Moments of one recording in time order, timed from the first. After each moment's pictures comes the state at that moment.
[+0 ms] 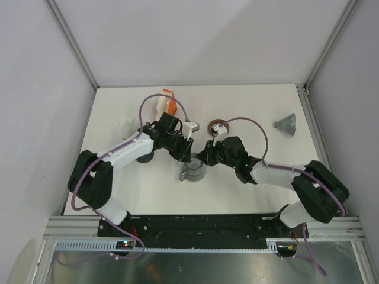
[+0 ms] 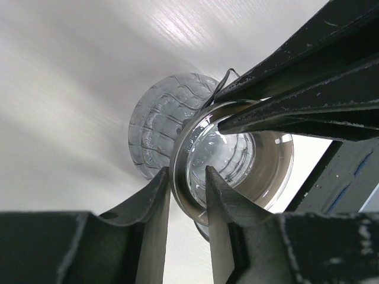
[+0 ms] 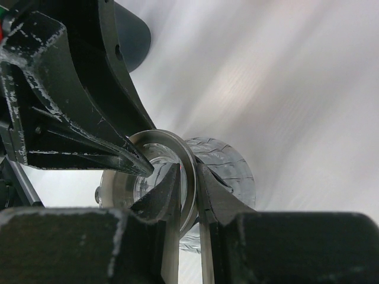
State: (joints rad) left arm -0.57 1.59 1.09 -0.51 0.49 0.06; right arm 0.75 1.49 0.63 0.44 -0.14 0.43
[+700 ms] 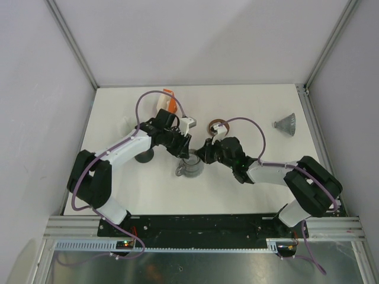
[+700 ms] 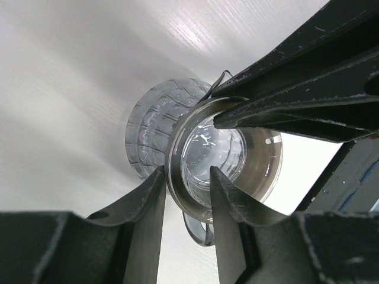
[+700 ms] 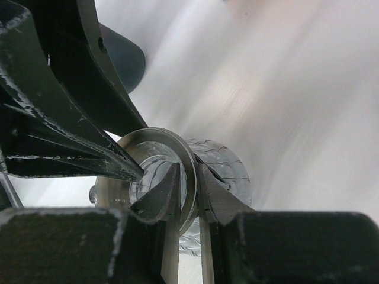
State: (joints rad) left arm -0.53 1.59 1.12 -0.53 0.47 0.08; right arm 0.76 1.57 0.63 0.58 -0.08 0.46
